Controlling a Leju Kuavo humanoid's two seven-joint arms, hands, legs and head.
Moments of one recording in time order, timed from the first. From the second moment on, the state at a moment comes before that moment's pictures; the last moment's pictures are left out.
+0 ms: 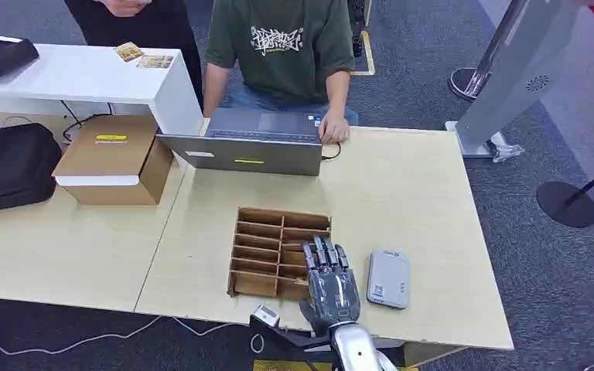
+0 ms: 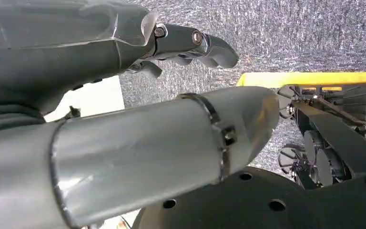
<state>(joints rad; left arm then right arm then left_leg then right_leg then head) -0.05 0.02 -1.52 -0.03 1.57 -0.19 -0.12 -0.01 0.08 0.58 -1.30 1.57 -0.22 0.29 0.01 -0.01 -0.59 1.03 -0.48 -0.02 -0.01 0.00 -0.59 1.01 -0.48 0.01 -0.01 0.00</state>
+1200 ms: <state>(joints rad) -0.05 0.02 -1.52 -0.03 1.57 -0.19 -0.13 -0.02 0.06 0.62 -1.35 1.57 -0.16 0.34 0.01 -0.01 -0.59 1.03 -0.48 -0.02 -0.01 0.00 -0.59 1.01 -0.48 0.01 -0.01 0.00</state>
